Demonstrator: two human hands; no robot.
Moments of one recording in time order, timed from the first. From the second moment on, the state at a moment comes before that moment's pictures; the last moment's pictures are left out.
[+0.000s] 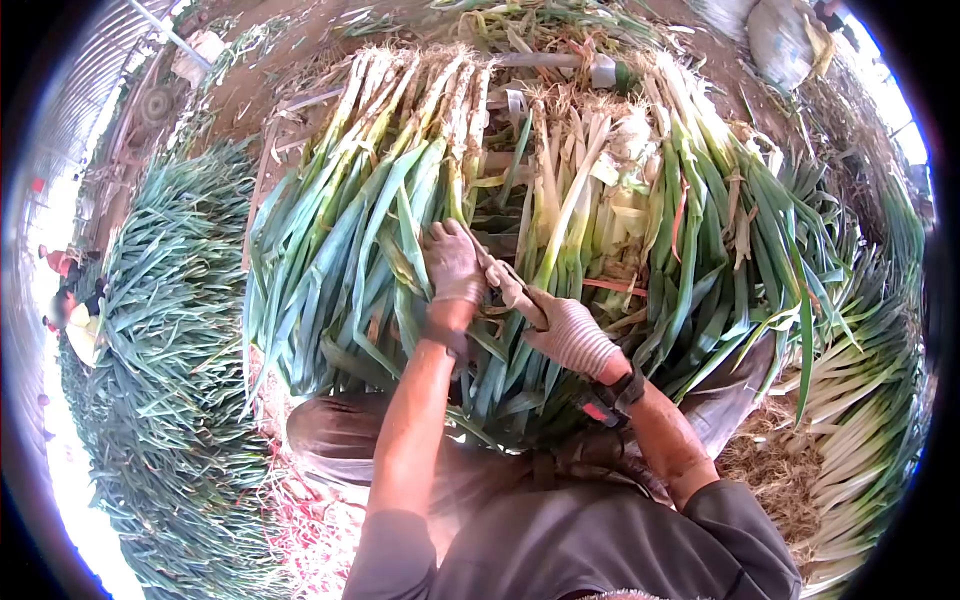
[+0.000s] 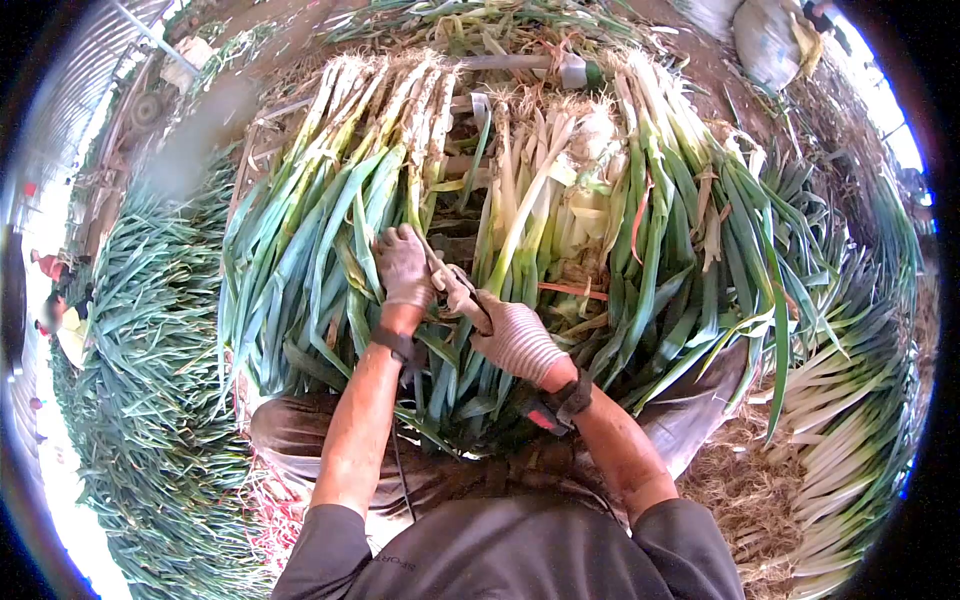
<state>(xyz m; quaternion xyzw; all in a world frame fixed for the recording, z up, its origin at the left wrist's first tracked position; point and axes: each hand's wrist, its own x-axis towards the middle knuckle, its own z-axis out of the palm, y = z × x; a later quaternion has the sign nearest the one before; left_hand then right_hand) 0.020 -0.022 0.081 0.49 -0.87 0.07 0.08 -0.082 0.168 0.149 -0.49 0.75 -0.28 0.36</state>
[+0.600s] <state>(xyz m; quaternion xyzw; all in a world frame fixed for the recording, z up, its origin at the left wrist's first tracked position) 0.066 0.088 0.105 0.45 -0.79 -0.40 0.08 -0.082 0.242 0.190 -0.39 0.77 -0.31 0.40</state>
